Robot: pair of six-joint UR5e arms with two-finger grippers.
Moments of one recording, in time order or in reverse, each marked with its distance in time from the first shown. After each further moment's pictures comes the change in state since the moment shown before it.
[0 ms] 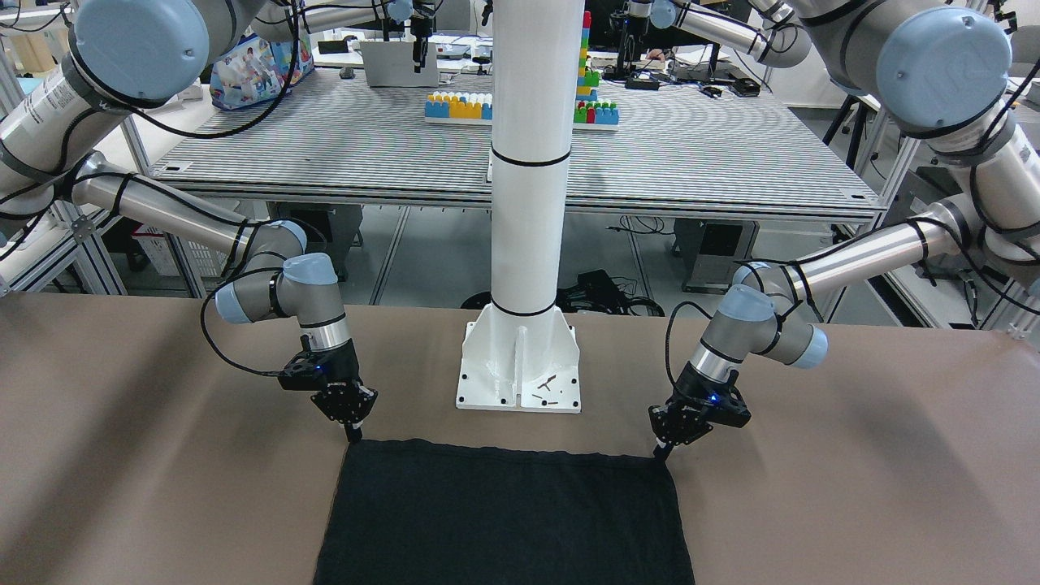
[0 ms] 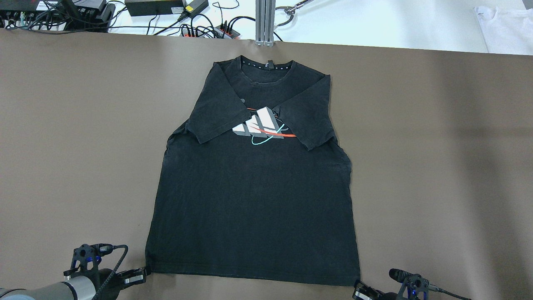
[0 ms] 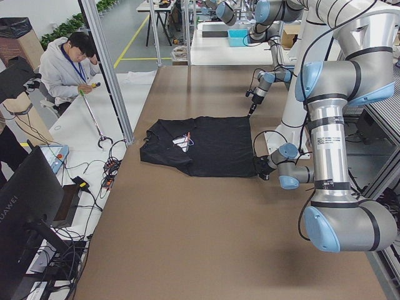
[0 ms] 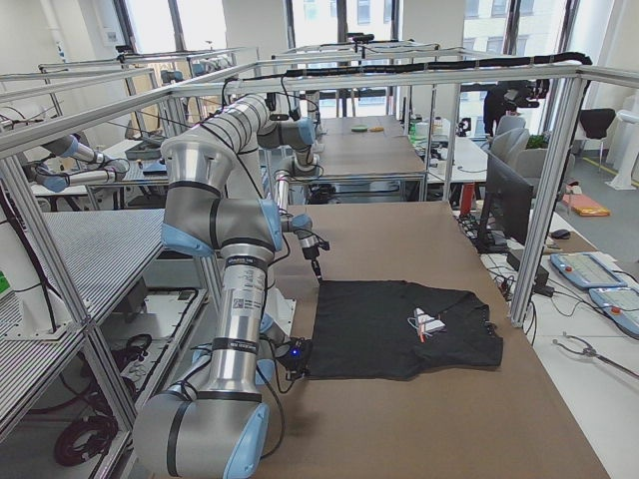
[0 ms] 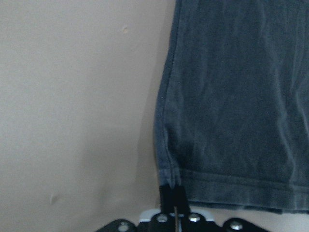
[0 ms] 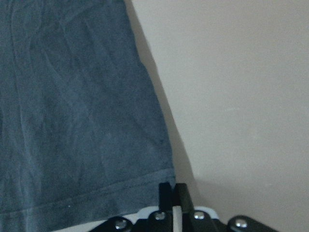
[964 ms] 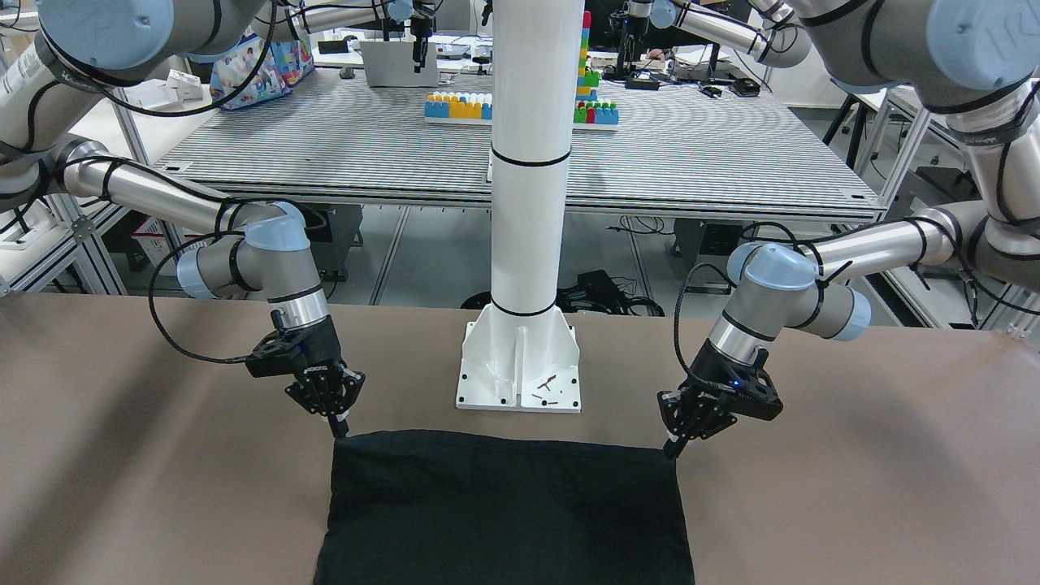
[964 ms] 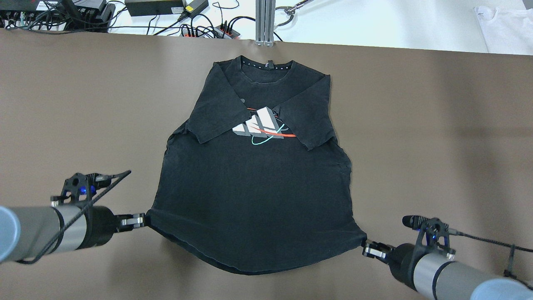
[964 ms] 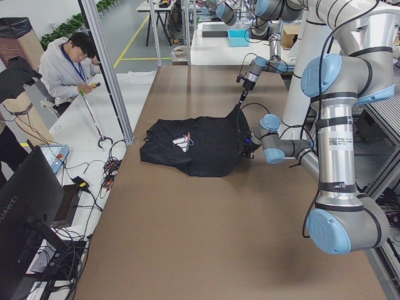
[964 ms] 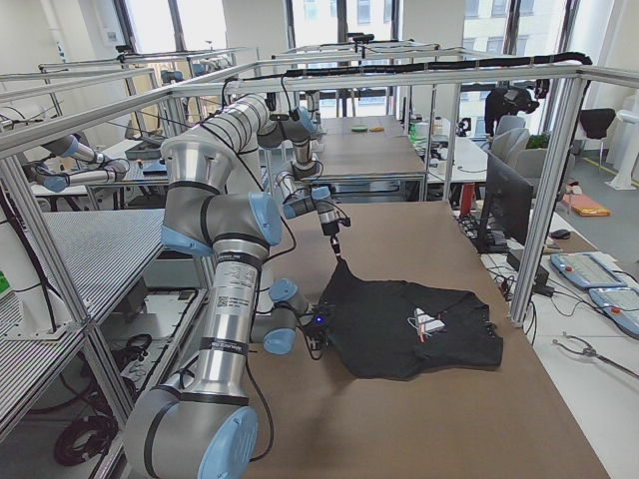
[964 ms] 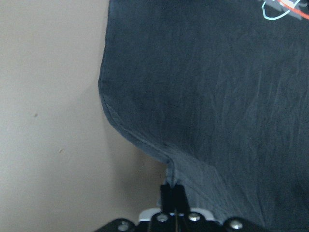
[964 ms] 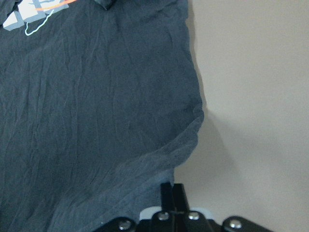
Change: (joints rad) left arm -0.355 -0.133 -0.257 0.400 -0.368 0.204; right arm 0.279 0.006 0.234 -0.136 0.242 -0.271
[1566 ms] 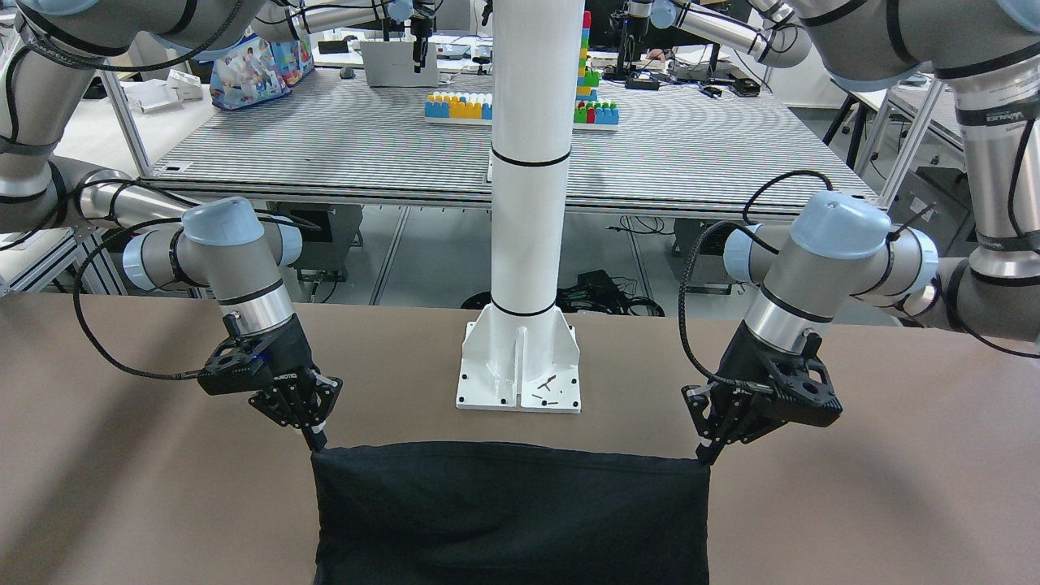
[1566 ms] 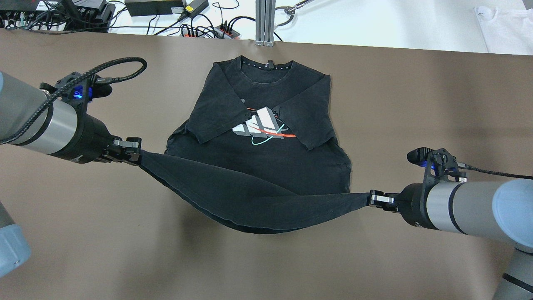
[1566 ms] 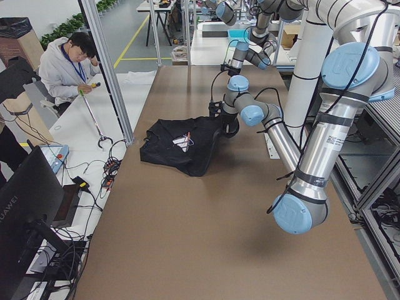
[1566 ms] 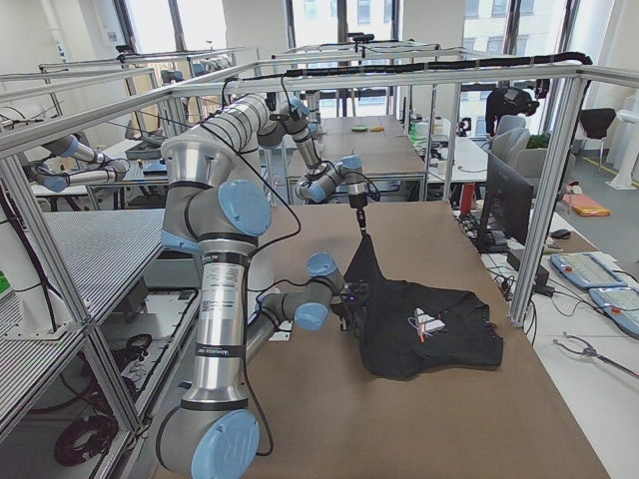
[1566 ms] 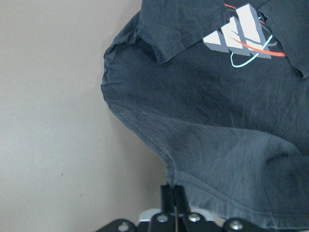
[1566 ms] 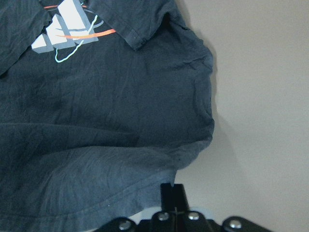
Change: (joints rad) left arm -0.374 -0.367 -0.025 0.585 -0.393 0.331; right arm 0.357 0.201 0.025 -0.245 0.429 -0.215
